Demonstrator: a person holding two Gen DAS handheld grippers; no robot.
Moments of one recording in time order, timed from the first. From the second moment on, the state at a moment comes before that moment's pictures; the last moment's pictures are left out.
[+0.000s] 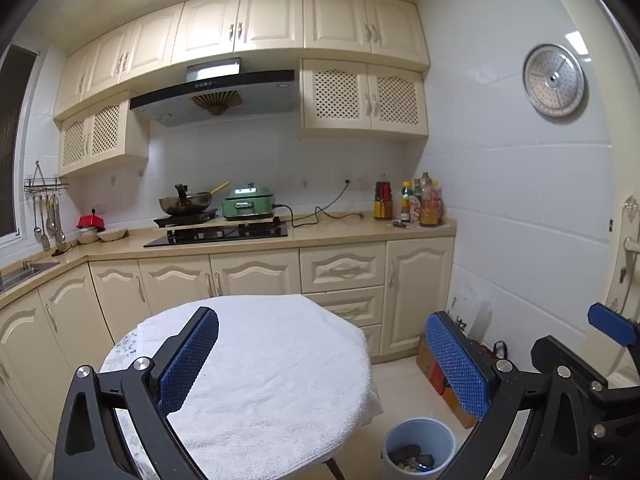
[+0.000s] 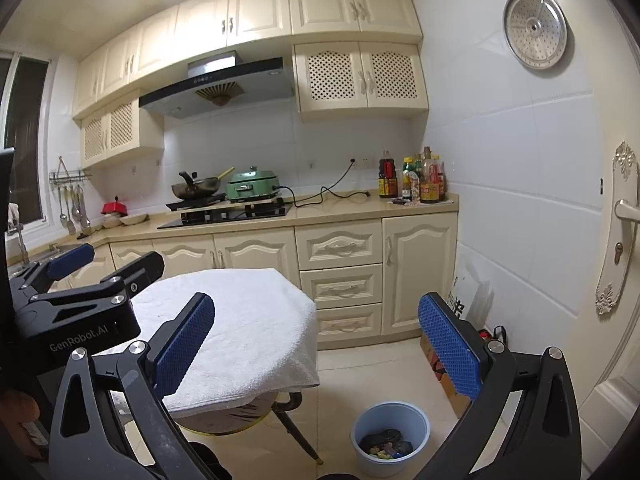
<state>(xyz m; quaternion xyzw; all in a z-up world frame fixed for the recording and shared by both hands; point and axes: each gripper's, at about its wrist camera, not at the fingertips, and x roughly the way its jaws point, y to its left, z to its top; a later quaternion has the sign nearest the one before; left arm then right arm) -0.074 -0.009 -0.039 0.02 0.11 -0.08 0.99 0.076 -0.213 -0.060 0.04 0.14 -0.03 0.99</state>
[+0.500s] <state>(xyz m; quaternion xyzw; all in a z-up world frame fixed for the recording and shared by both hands) -0.073 -0.010 -0.044 0.01 0.11 -0.08 0.99 0.079 -0.213 -0.061 0.05 0.14 -0.02 0.99</state>
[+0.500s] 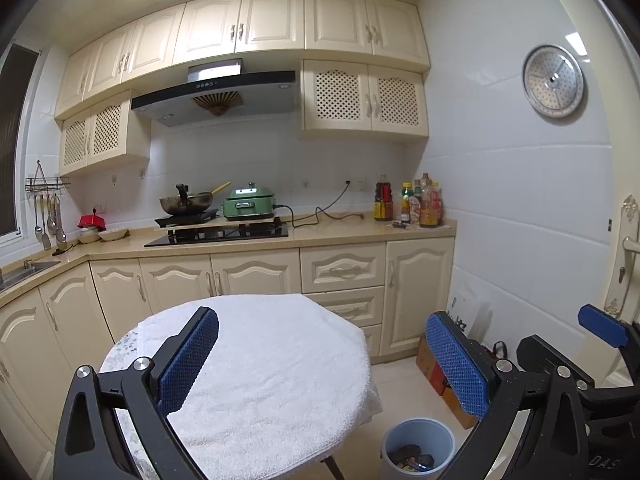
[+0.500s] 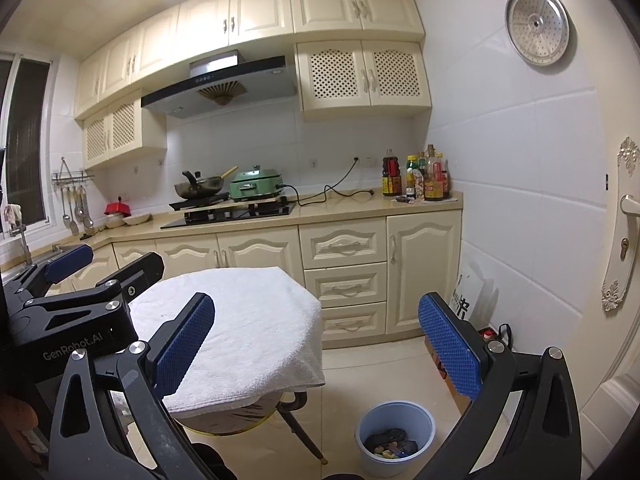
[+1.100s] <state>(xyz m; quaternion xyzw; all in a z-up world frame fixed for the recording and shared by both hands) -0.061 -0.005 -0.046 0.01 0.12 -0.07 0.99 0.085 -0.208 -0.061 0.05 0.14 -0.01 0.99</state>
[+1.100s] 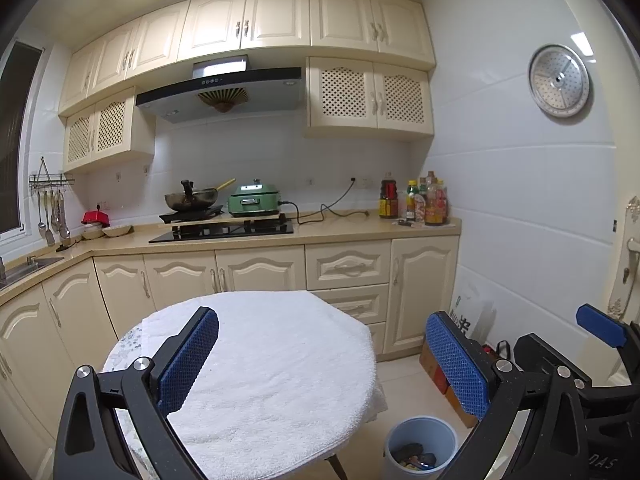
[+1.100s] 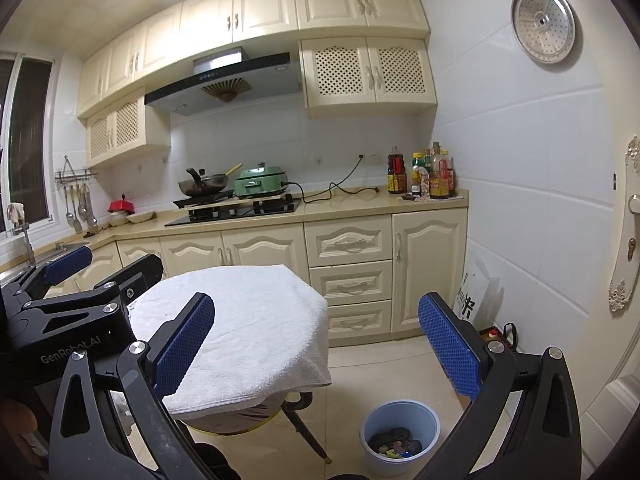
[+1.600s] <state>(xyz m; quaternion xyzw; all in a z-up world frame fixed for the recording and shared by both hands) -0.058 -0.009 -0.052 0.01 0.12 -0.06 0.99 0.087 -0.208 -0.061 0.05 0.14 -0.01 0.99</state>
